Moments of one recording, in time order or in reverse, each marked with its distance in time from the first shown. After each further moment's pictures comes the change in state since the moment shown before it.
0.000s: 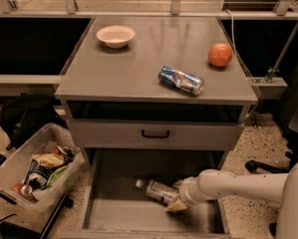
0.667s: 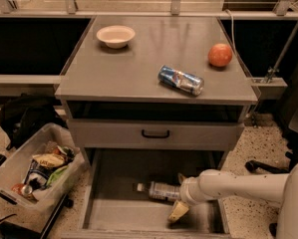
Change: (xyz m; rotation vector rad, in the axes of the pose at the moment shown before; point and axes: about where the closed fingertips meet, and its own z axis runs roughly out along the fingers) arm 0.000 0.000 0.000 0.000 0.000 0.000
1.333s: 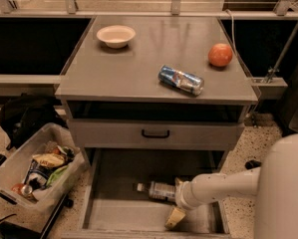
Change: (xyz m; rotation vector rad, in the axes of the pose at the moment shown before) arm -0.005 0.028 -0.003 -0.003 0.077 -0.014
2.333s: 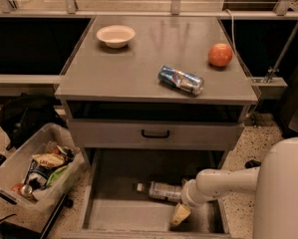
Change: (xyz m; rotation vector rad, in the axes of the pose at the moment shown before) arm 0.029 -0.016 0.007 -0.044 0.036 0.095
